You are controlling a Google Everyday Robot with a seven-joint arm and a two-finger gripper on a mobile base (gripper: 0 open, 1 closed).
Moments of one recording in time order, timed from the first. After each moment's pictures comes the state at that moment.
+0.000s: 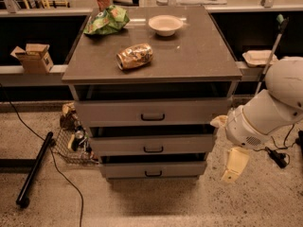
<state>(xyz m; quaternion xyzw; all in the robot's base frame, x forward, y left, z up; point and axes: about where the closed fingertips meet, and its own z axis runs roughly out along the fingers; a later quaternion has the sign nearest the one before) 0.428 -0.176 0.744 -0.64 0.74 0.15 0.15</state>
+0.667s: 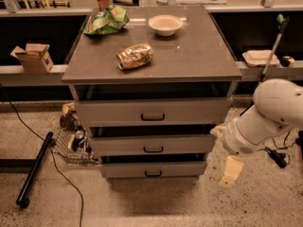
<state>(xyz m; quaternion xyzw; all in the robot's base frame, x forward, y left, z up) 0.443 -0.191 0.684 -0.64 0.75 0.13 0.13</state>
